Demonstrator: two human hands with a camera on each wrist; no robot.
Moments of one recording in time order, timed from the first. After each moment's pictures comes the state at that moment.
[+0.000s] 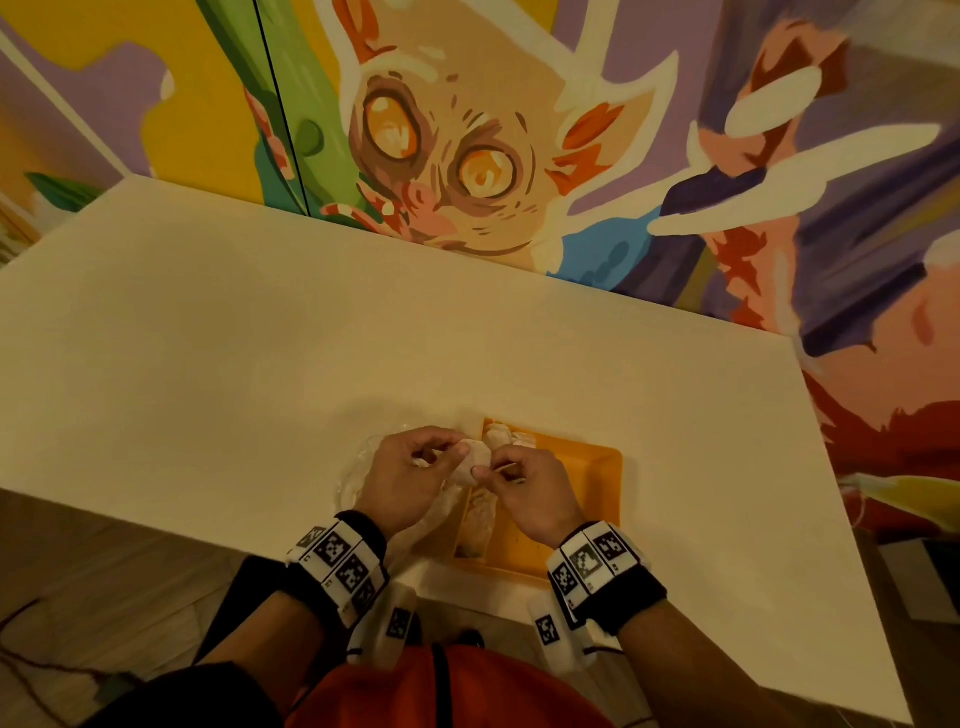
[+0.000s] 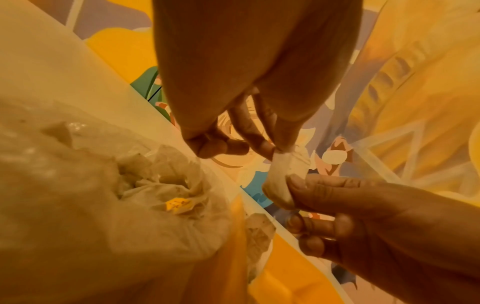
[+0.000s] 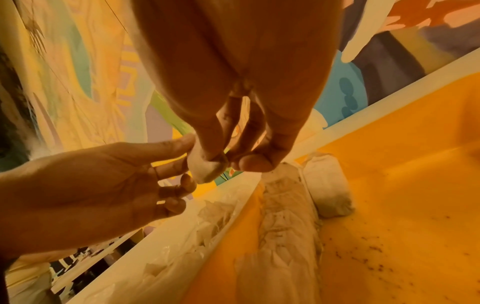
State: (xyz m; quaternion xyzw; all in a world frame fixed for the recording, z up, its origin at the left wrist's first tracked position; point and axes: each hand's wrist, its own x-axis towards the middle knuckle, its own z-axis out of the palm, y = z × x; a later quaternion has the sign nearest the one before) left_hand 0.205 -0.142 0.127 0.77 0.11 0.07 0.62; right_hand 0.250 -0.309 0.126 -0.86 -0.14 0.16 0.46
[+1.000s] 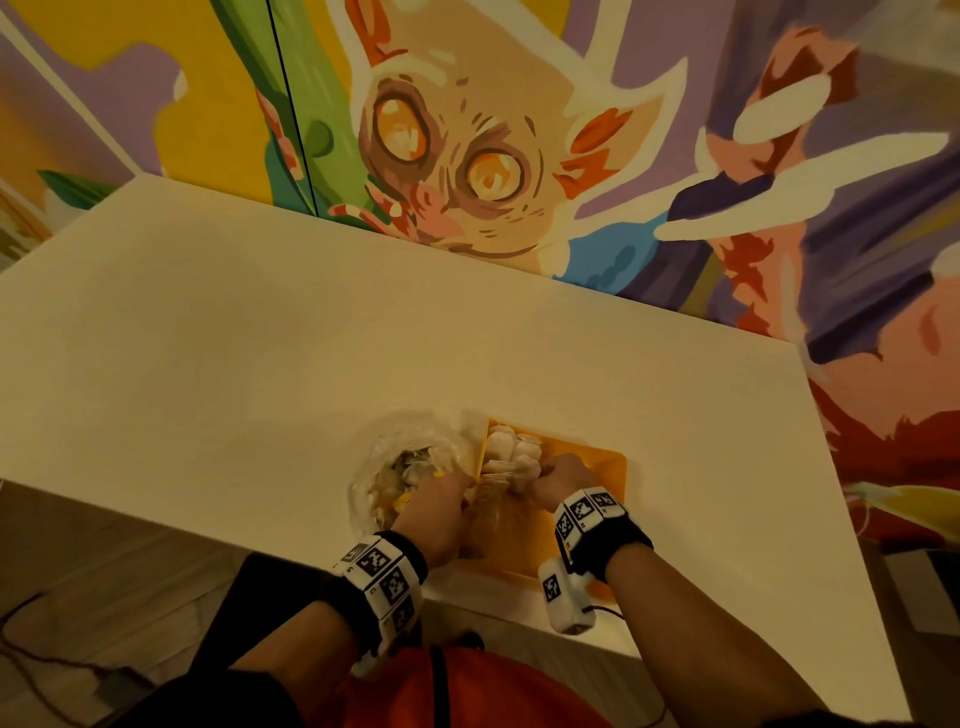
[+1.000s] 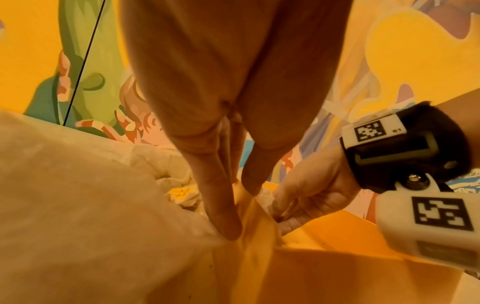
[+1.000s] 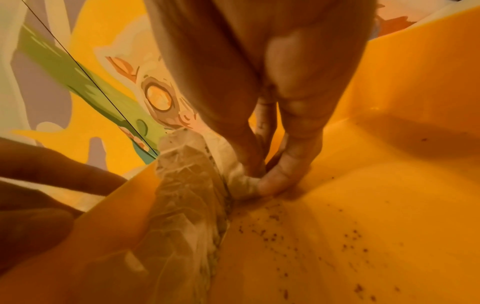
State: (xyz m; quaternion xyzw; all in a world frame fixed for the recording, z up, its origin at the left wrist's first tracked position) left_hand 0.194 -0.166 0.102 0.91 0.09 -0.16 0.38; right_hand 0.298 -0.333 0.076 -0.92 0.11 0.29 0.26
